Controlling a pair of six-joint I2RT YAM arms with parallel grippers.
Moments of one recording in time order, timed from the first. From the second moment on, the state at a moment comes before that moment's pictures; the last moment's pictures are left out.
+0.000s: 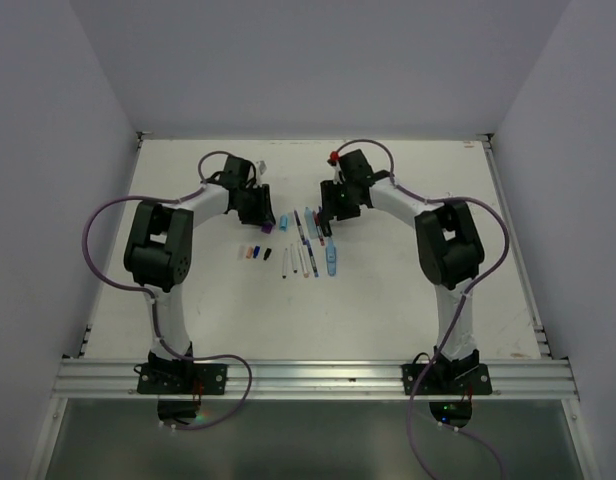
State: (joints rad) left arm -0.26 2.02 1.36 -0.37 0.28 -0.31; right arm 0.45 2.13 1.59 -0.45 -0.19 0.28
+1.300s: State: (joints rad) left arm -0.26 1.07 0.99 -0.35 -0.02 -0.28; right arm -0.02 1.96 1.34 -0.53 0.19 0.47
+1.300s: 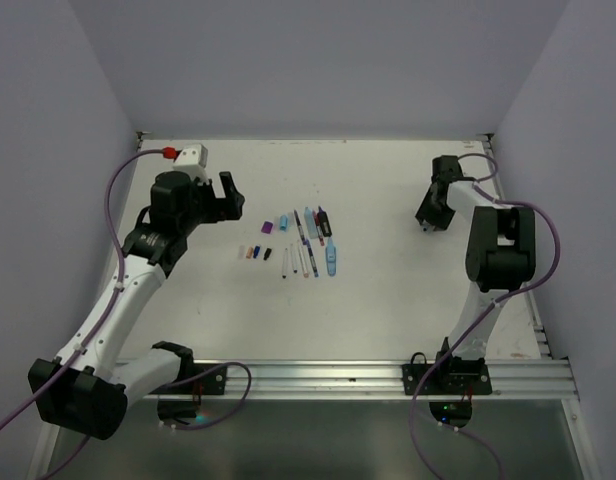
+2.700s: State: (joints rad) left arm -0.26 1.27 0.98 -0.02 0.40 -0.55; right arm 0.63 1.45 1.08 -0.13 -0.08 0.28
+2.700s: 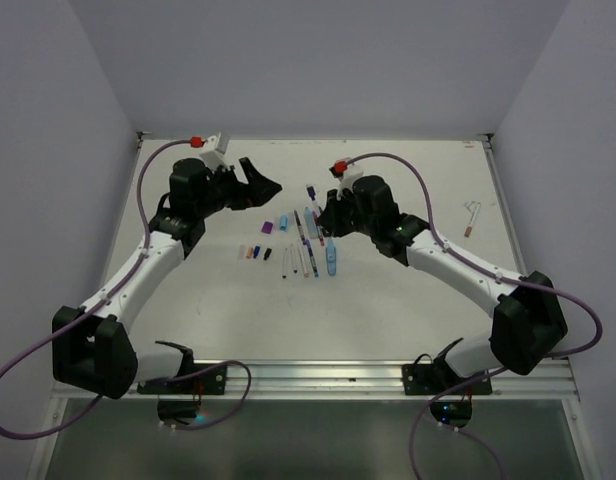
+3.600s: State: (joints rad) left arm -0.41 1.38 0.99 0.11 0.34 -0.66; right arm 0.79 1.43 1.05 -0.02 -0.07 0.23
